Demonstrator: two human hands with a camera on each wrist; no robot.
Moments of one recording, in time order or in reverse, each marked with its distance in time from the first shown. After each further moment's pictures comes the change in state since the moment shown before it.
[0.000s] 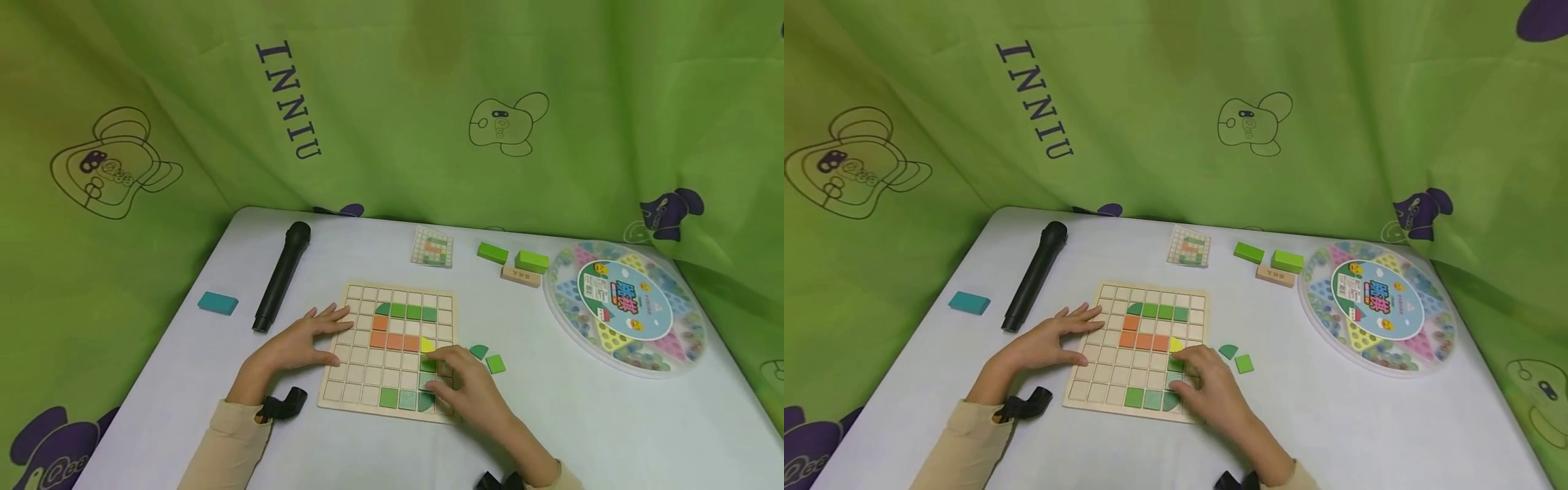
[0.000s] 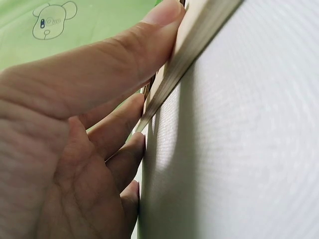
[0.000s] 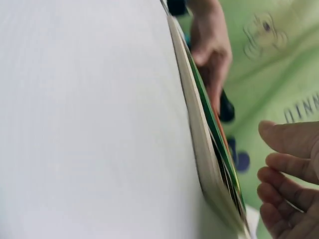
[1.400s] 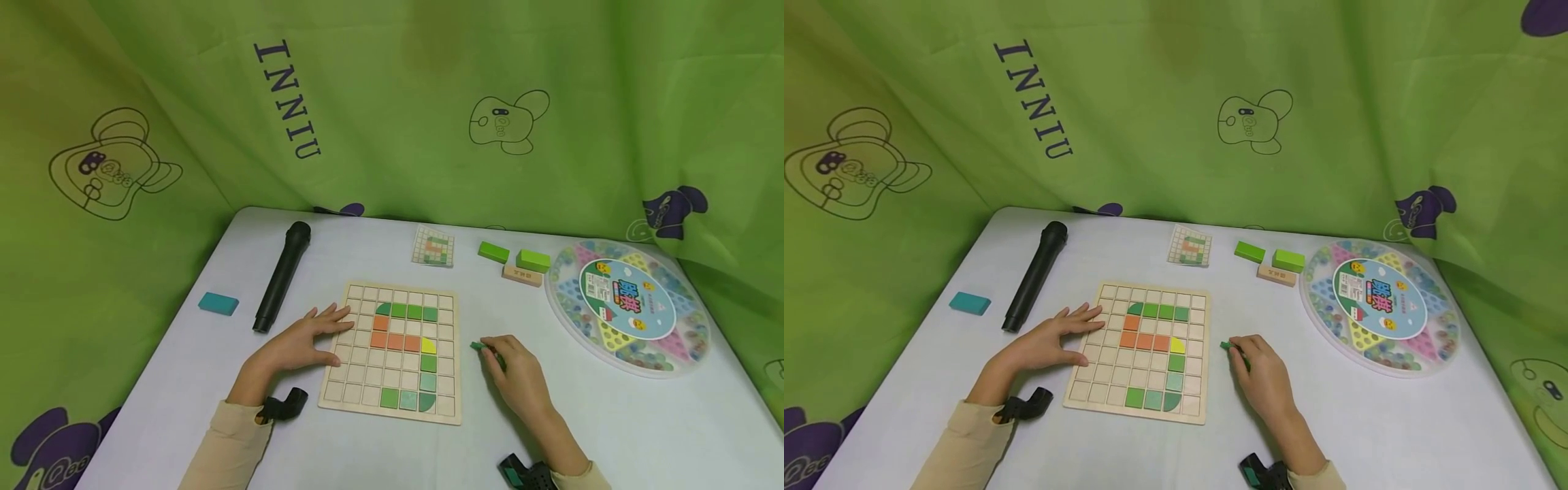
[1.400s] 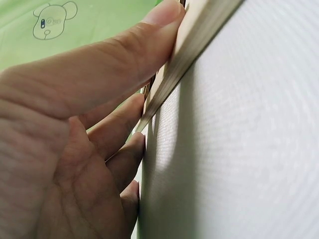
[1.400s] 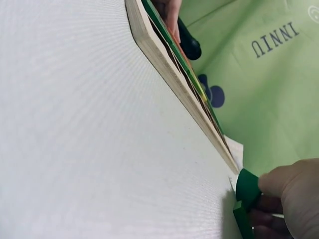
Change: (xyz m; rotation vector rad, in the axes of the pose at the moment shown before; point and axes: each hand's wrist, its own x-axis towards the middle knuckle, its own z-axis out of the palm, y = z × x) left_hand 0.001 -0.003 0.001 -0.002 -0.006 0.004; right_hand -0.006 0.063 -0.031 -0.350 0.282 -0.015
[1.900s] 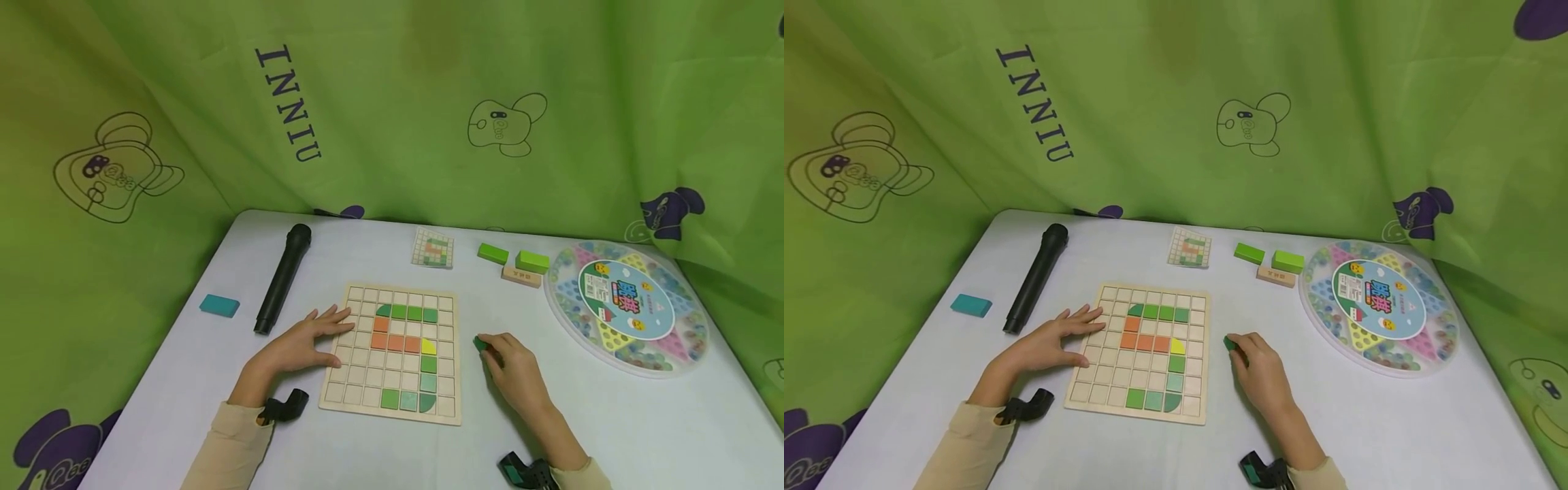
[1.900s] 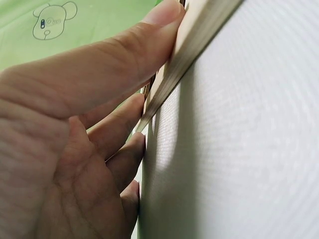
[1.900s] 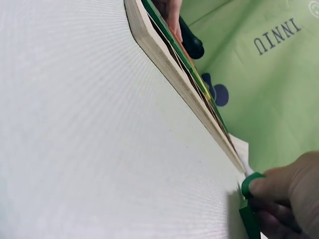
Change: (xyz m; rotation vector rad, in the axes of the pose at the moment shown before) left_hand -0.001 0.005 -0.001 -0.005 -0.003 -0.008; right_hand 0.005 -0.002 -0.001 0.042 -0.058 0.034
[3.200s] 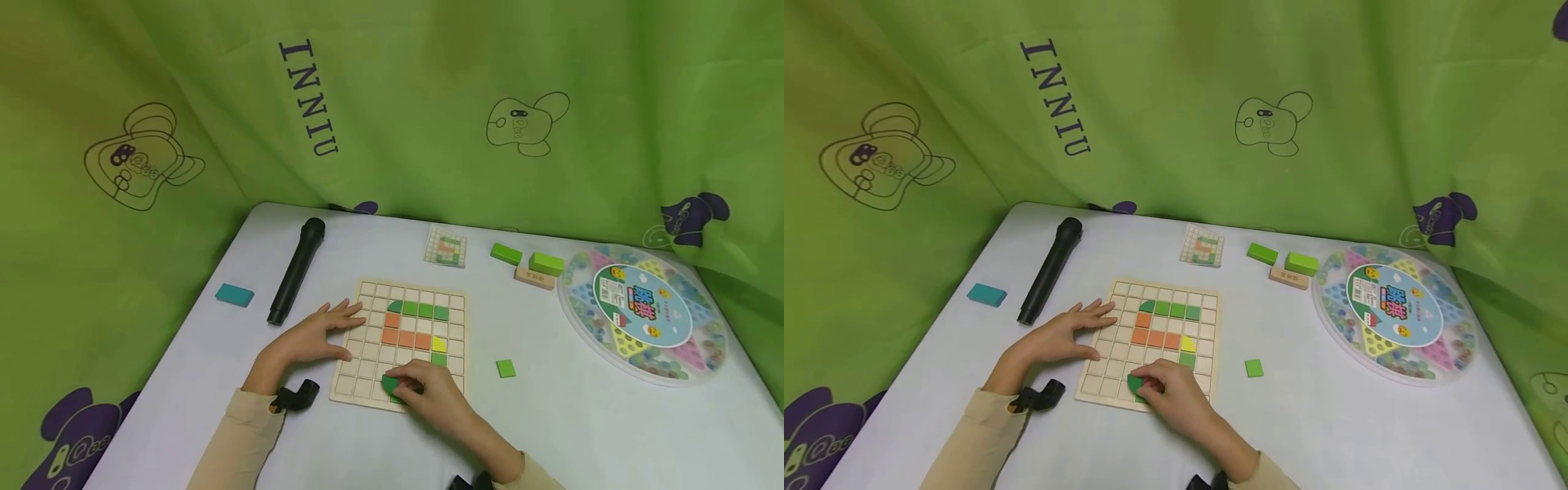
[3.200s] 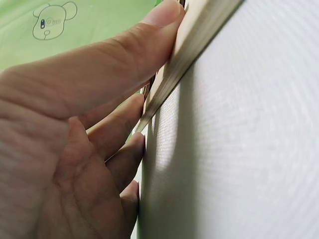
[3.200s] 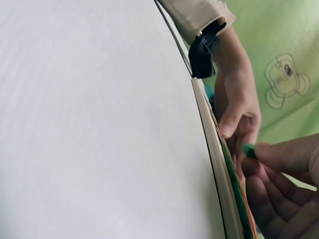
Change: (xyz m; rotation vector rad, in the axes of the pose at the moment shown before) left_hand -0.002 -0.001 -0.001 0.040 -0.004 0.006; right_hand 0.001 -0.119 0.048 0.532 -0.434 -0.035
